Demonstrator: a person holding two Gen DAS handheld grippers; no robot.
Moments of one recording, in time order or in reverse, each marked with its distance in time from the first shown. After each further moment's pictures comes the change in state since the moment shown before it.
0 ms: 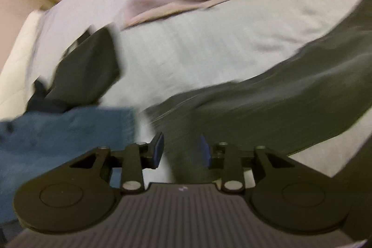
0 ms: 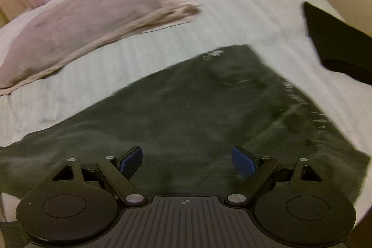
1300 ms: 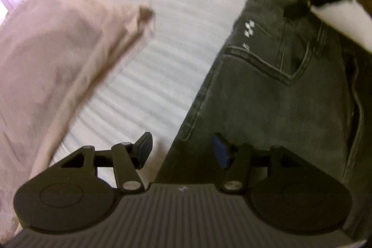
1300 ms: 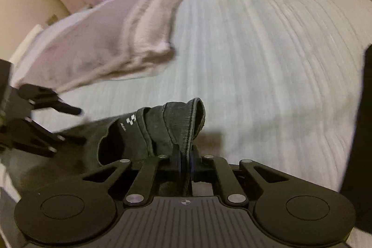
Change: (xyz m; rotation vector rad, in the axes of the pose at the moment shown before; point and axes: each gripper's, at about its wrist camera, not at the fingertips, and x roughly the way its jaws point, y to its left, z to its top) left arm 0.070 -0.414 0.342 0.410 -0.168 -0.487; right arm 0.162 -0.217 0.183 -0.222 0.005 0.410
